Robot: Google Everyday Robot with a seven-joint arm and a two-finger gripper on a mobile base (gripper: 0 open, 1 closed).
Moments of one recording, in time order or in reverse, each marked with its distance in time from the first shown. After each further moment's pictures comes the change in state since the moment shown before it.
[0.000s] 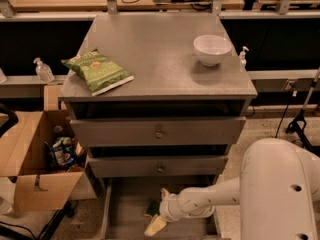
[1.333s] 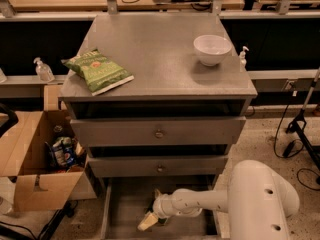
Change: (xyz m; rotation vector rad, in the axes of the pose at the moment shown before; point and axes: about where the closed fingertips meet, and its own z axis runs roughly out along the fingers) arm 0.019 -0.031 0.106 -0.022 -0.090 0.049
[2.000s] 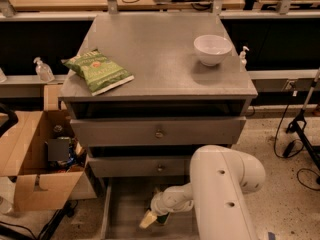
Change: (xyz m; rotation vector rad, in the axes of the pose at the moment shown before) arm 0.023 -0.023 0.026 0.059 0.158 -0.067
